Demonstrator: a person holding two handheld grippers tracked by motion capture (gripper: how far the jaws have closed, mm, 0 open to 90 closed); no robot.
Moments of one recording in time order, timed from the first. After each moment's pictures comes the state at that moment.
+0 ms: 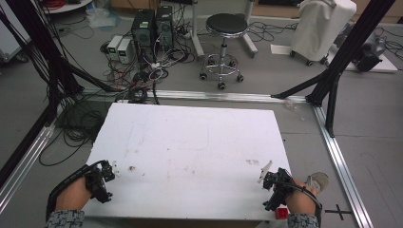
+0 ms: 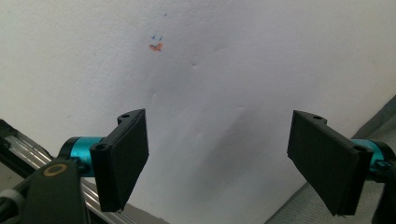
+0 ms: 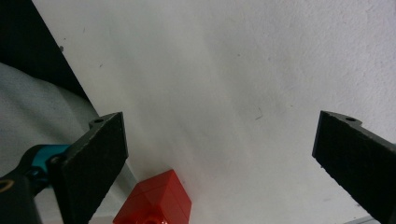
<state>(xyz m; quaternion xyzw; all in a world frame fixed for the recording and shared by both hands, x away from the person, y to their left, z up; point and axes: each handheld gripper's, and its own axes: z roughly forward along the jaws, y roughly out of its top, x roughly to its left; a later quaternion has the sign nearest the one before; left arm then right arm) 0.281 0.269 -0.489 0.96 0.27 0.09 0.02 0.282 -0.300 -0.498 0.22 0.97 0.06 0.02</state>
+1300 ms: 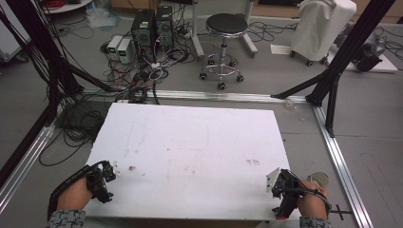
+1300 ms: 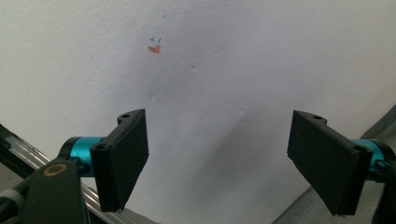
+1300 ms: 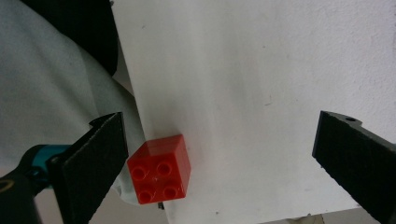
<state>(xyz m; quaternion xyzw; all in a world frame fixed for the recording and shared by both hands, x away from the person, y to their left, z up) 0.282 0.268 -0.493 0.96 0.27 0.09 0.02 0.263 -0.316 -0.478 0.11 0.99 0.07 0.03</state>
